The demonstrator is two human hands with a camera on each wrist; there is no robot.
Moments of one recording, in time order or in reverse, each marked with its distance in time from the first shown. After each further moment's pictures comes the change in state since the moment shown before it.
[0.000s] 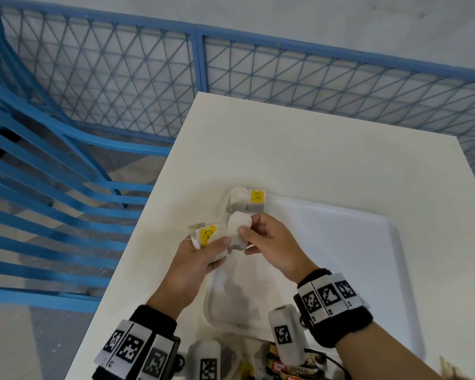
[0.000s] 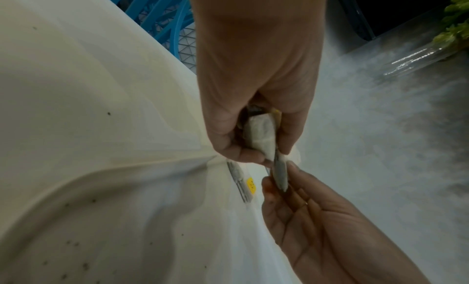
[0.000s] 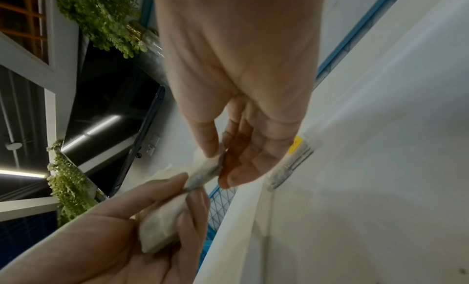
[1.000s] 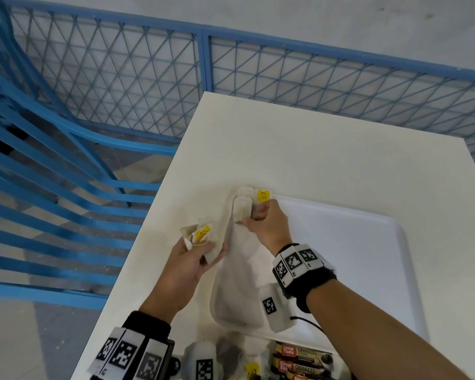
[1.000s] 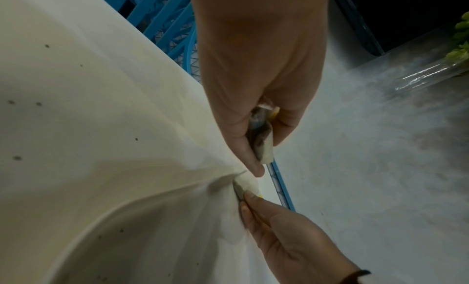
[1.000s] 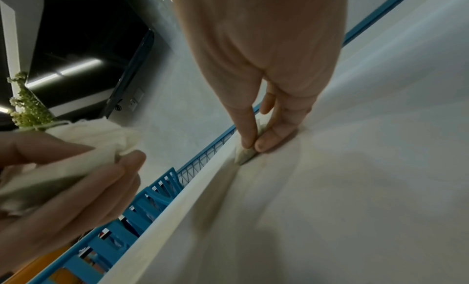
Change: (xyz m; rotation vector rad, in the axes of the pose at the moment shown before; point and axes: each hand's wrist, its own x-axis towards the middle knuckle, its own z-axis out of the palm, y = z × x) left_hand -0.010 0.008 -0.014 -0.263 0.091 -0.063; right_hand 0.057 0.024 0.012 -0.199 0.393 0.035
